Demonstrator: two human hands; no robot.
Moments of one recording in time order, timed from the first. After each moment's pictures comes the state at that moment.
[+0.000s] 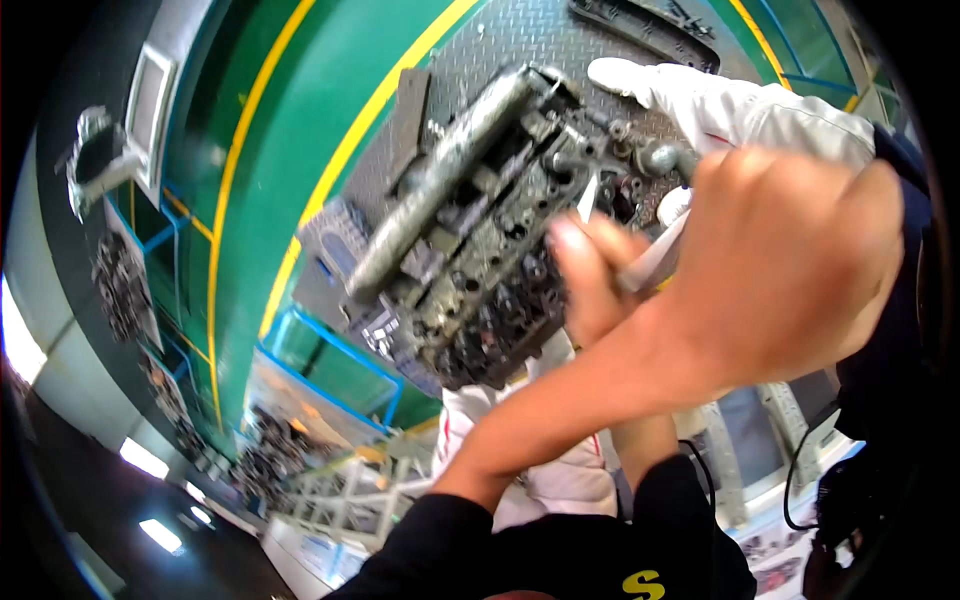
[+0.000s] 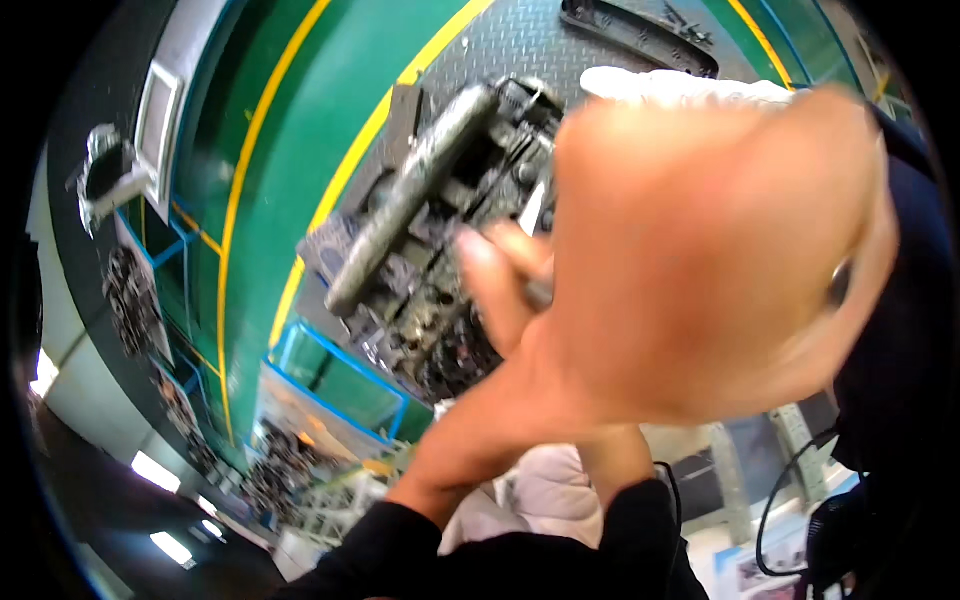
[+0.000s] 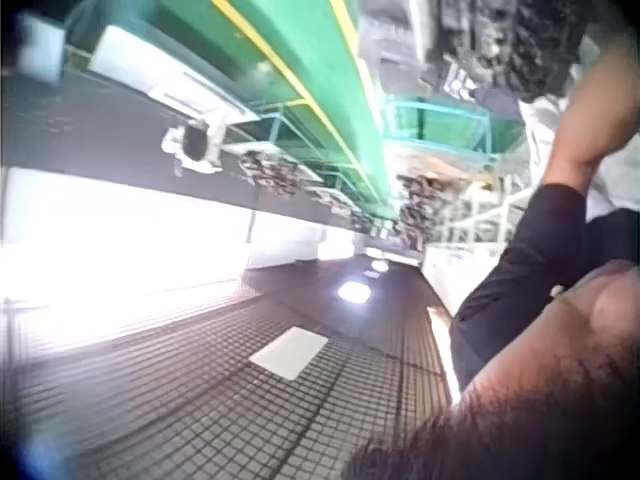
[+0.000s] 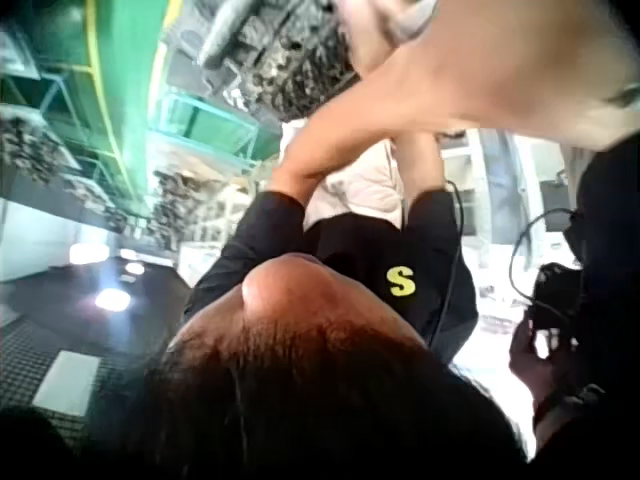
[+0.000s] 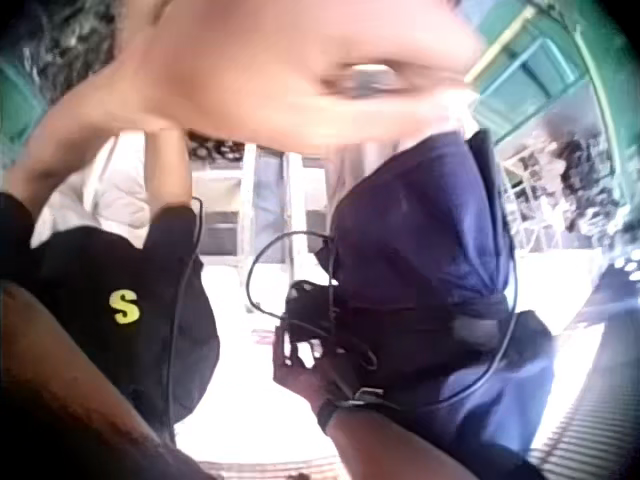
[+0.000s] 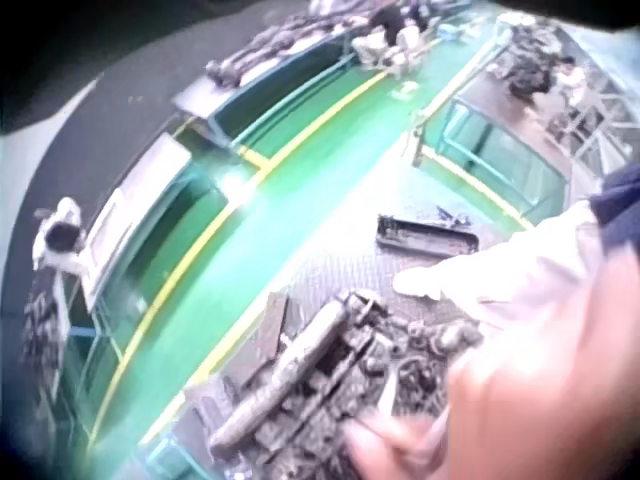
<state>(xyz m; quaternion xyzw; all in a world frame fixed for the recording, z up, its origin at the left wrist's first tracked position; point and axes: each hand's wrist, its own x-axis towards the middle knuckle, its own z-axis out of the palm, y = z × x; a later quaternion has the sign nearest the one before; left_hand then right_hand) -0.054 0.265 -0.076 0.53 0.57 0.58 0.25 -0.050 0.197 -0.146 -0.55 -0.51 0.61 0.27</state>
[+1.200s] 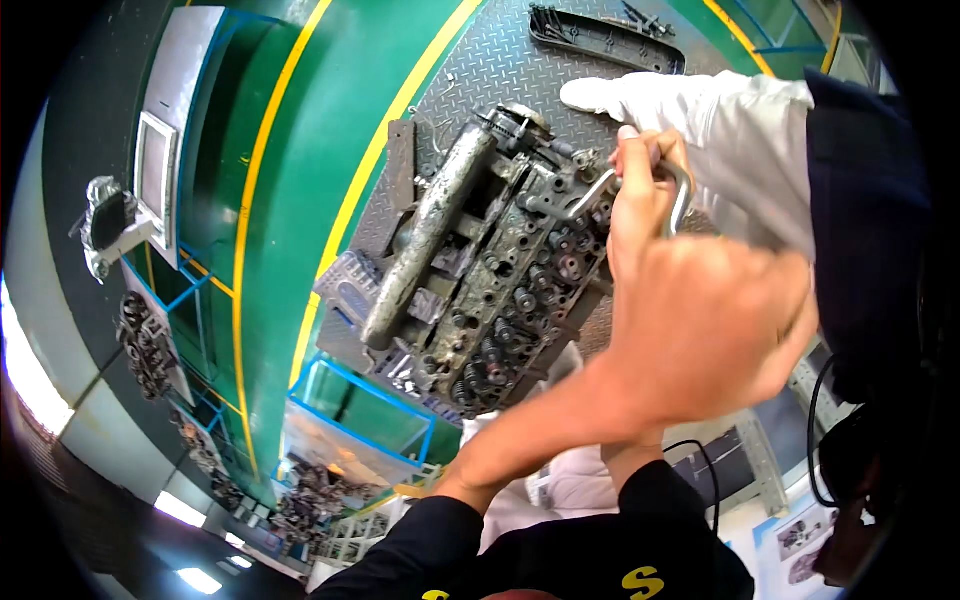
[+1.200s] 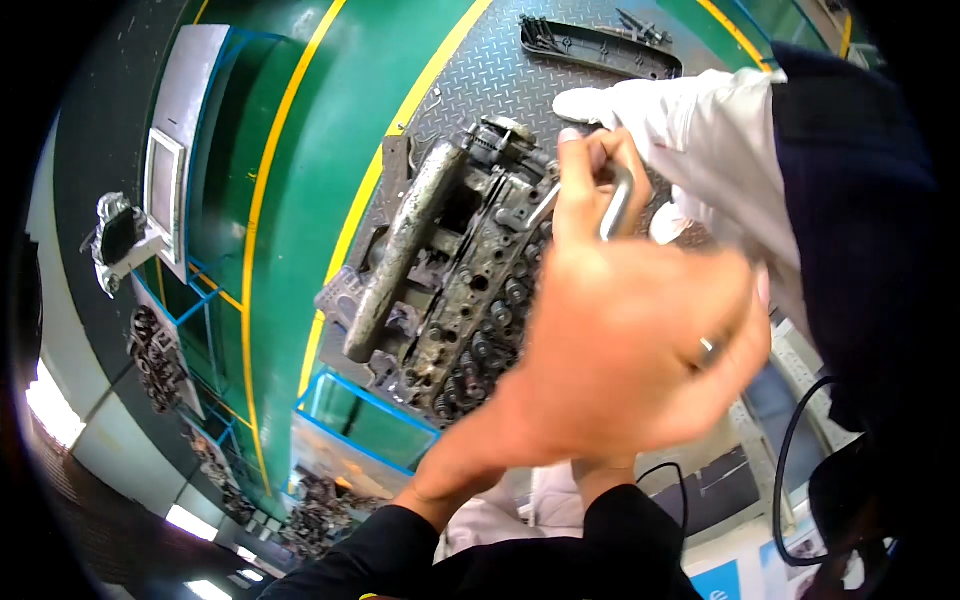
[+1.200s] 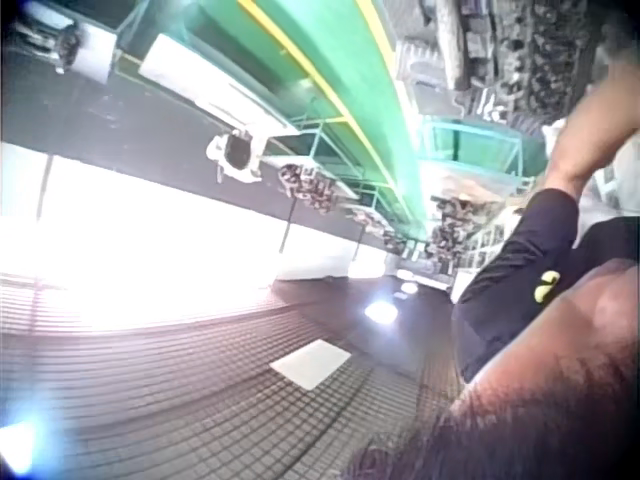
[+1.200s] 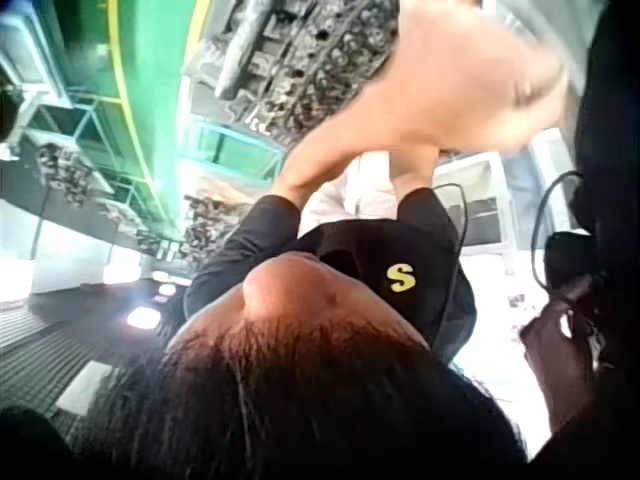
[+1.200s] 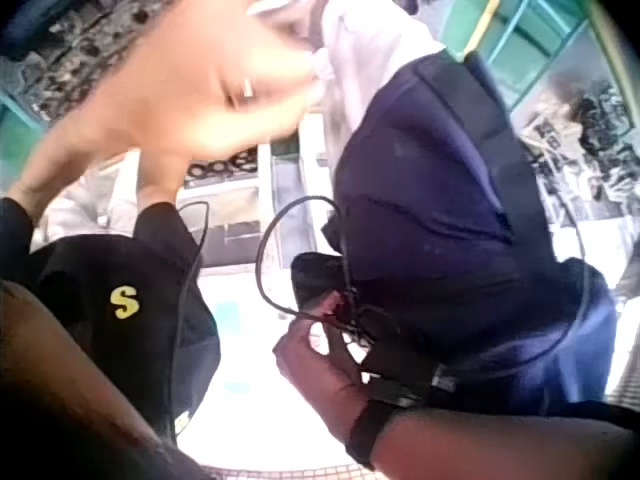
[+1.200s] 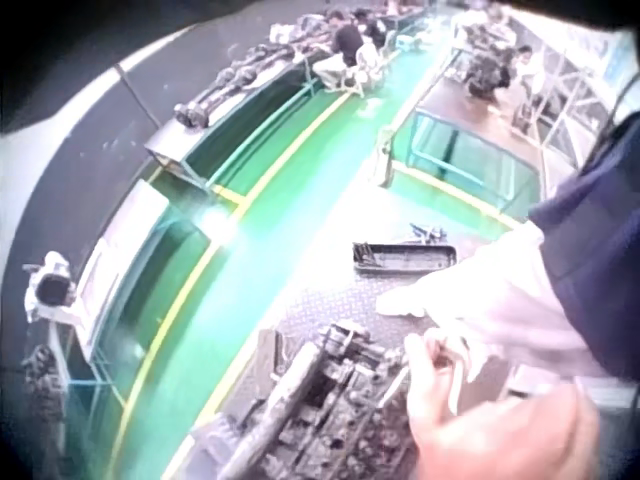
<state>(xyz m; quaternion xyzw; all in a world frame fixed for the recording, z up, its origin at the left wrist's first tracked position) -0.044 0.252 -0.058 0.63 0.53 0.44 0.36 -0.009 0.274 -0.209 -0.61 -0.25 0.45 0.60</state>
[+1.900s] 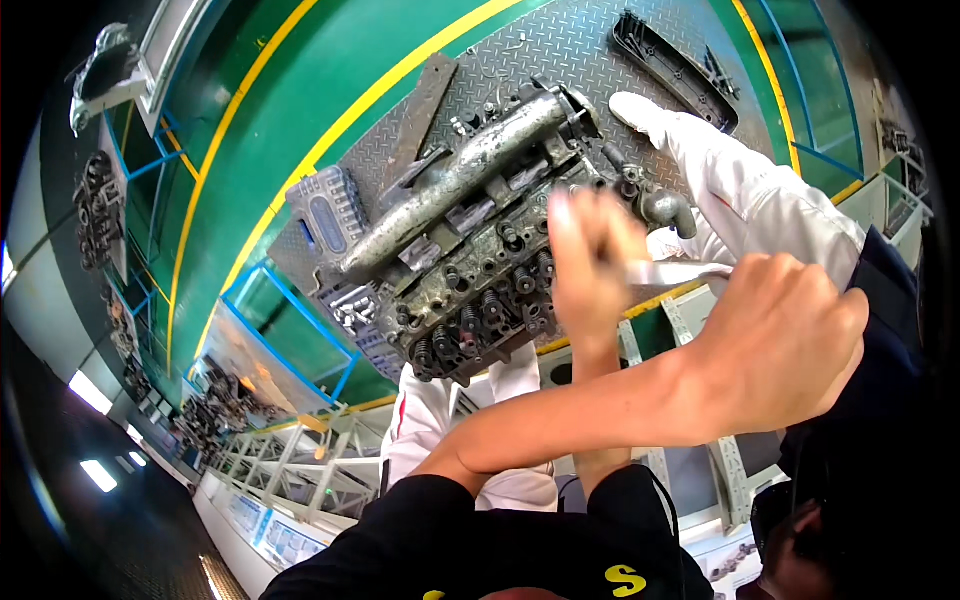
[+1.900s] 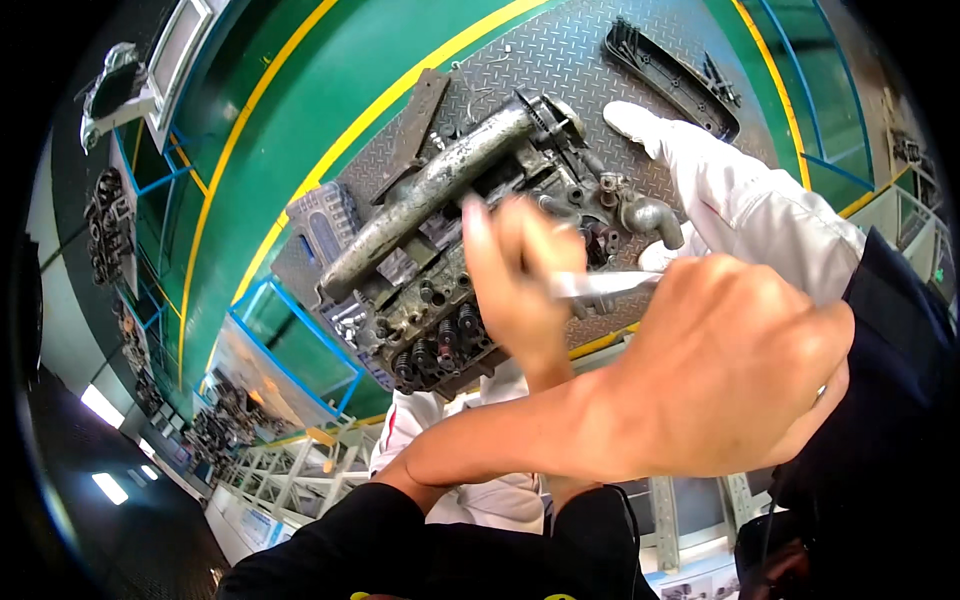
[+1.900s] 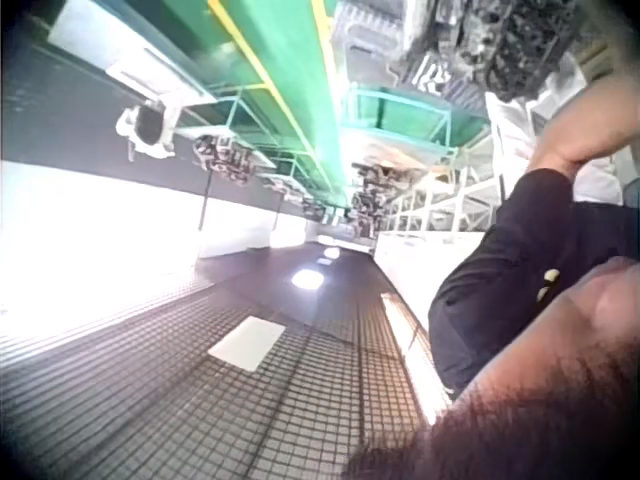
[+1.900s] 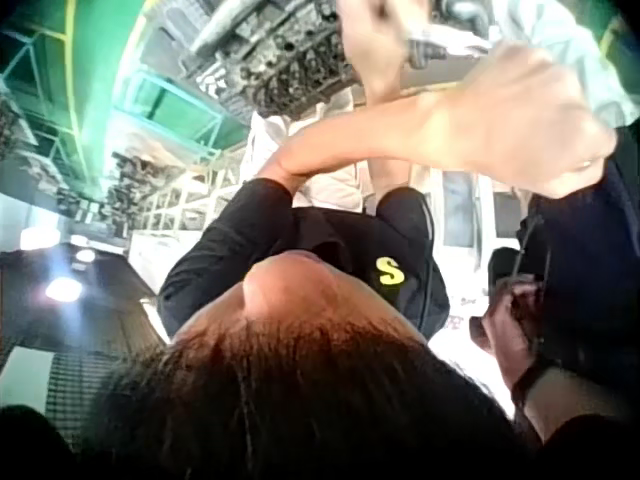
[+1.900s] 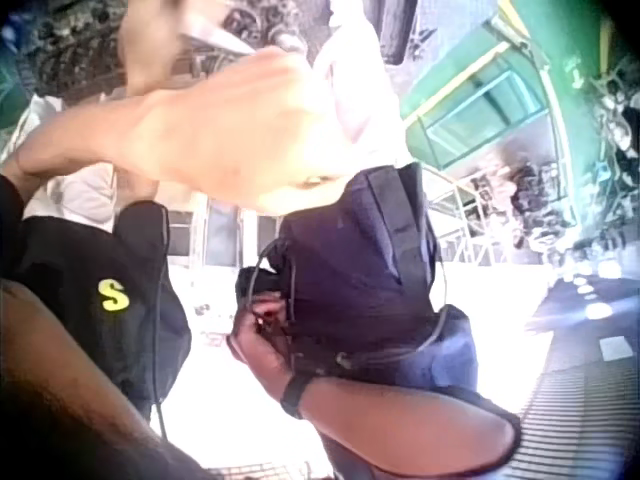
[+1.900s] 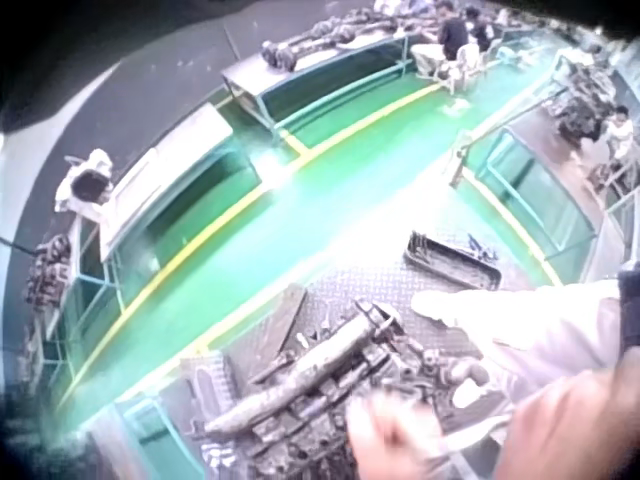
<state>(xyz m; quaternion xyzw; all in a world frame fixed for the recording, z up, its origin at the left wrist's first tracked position) -0.065 0.265 -0.064 0.51 0.58 0.50 0.39 -0.066 0.212 -0.148 -0.45 -0.52 0.54 0.48</state>
